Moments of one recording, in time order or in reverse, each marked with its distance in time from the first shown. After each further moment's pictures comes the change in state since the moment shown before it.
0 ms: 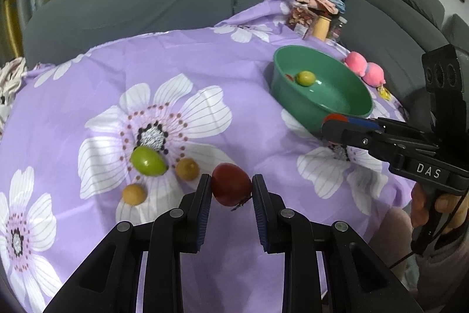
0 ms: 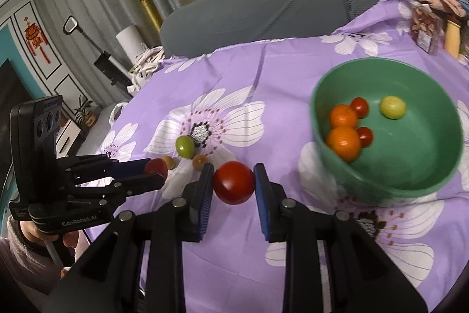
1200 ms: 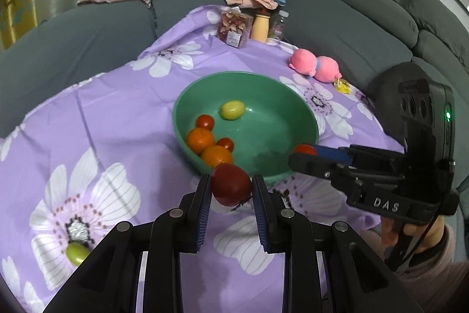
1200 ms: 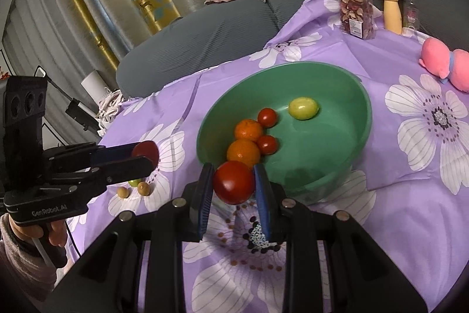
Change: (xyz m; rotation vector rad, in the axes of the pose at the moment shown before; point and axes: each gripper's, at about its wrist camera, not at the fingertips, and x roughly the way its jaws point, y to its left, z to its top) left arm 0.045 -0.093 0.076 0.200 -0.013 -0.162; right arm -0.044 -0.090 -0.008 0.180 -0.128 -0.121
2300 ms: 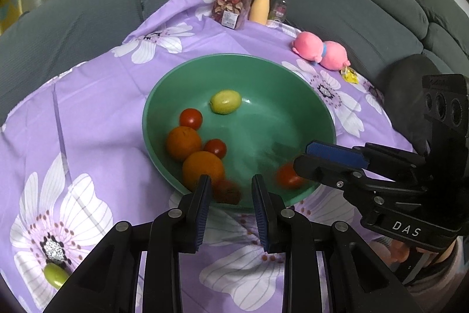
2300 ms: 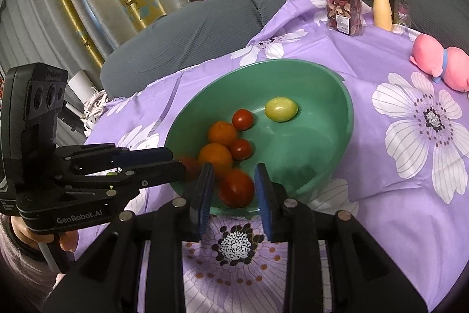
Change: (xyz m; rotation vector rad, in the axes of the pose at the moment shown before) left arm 0.055 -0.007 0.015 0.003 0.078 -0.006; right arm 0.012 -0.024 0.009 0.005 0.015 -0.052
